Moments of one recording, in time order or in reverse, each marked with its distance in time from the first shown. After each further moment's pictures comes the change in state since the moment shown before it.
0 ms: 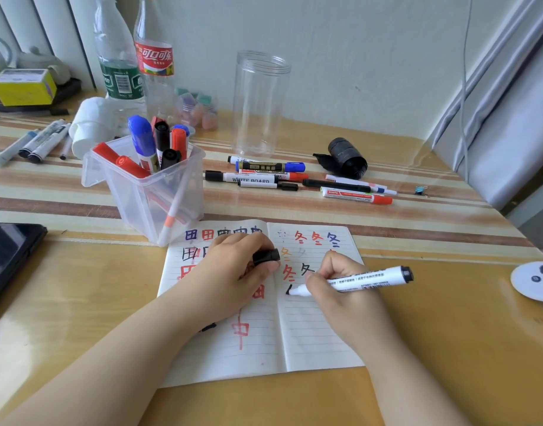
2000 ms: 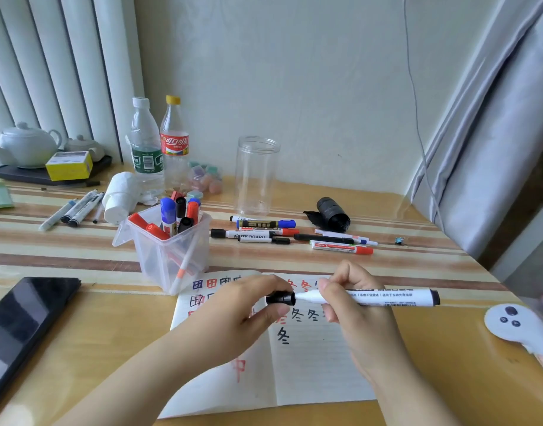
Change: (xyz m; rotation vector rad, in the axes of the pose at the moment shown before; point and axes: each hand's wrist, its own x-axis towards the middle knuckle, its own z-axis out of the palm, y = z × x) left_hand -0.008 0.053 -0.039 -0.139 -0.059 0.159; right_hand -0.006 -0.053 -0.030 0.250 0.034 -0.213
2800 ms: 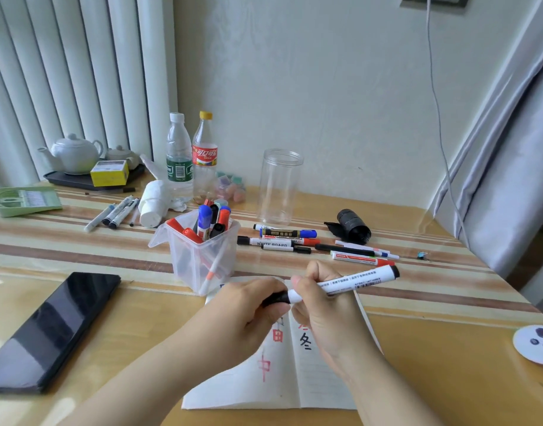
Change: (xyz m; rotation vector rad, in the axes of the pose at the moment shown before) left_hand -0.025 0.013 -0.027 0.118 0.164 0.077; right_hand 0.008 -0.011 0.056 0.281 -0.145 0.140
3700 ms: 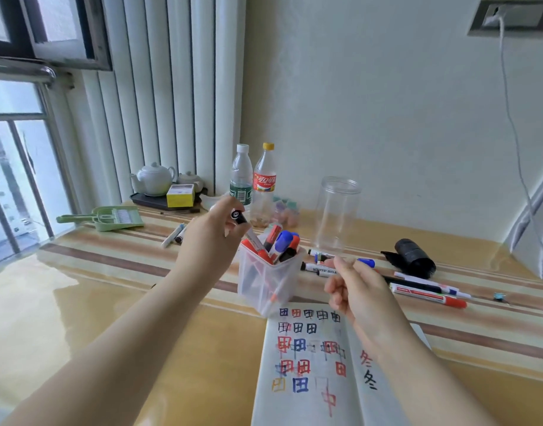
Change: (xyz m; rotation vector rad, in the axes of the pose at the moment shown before) left_hand 0.023 -0.052 -0.114 0.300 0.522 -0.475; right_hand 0.045 -0.022 0.042 -0.046 0.066 0.168
